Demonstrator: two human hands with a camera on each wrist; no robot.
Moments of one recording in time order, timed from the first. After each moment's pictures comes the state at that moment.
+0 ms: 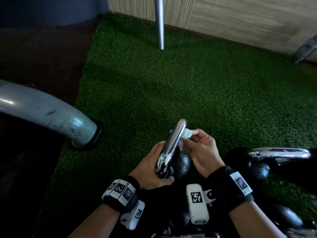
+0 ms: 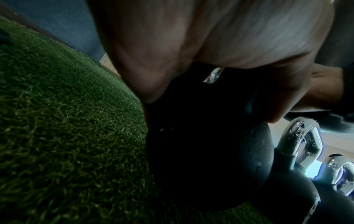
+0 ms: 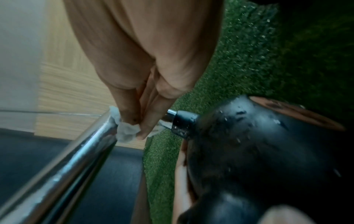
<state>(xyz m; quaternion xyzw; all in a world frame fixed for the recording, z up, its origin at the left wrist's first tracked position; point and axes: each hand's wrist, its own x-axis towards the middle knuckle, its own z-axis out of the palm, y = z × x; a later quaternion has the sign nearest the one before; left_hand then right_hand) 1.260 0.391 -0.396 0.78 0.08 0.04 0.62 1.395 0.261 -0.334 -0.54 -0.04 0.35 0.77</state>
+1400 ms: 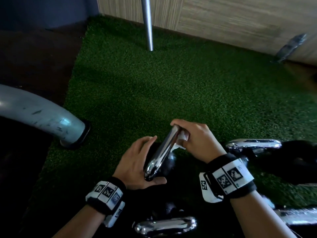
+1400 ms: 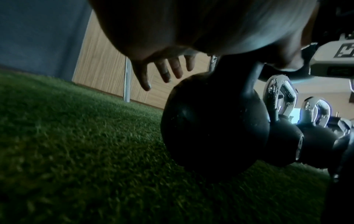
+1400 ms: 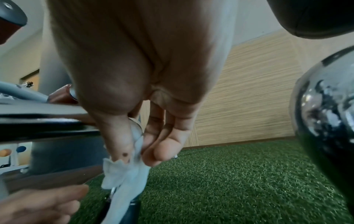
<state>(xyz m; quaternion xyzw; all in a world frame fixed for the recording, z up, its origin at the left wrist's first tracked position) 1.250 0.379 -0.388 0.94 0.08 0.07 0.33 1.428 0.219 -0.293 -0.85 -0.45 0.11 0.24</state>
